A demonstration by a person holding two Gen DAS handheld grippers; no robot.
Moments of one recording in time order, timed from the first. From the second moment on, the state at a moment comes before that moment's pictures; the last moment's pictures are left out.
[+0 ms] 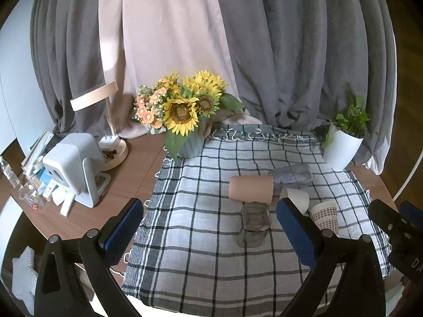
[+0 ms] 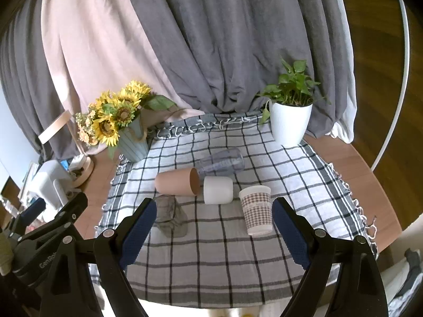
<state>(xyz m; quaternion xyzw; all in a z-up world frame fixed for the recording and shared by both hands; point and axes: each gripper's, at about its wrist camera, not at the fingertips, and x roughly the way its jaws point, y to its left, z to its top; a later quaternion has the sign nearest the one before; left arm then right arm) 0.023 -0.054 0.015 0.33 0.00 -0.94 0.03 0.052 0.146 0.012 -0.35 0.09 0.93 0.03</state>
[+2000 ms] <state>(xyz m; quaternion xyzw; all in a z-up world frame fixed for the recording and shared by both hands) 0.023 -0.059 0.020 0.32 0.00 -0.95 0.04 0.052 0.151 0.013 -0.35 0.08 0.93 0.03</state>
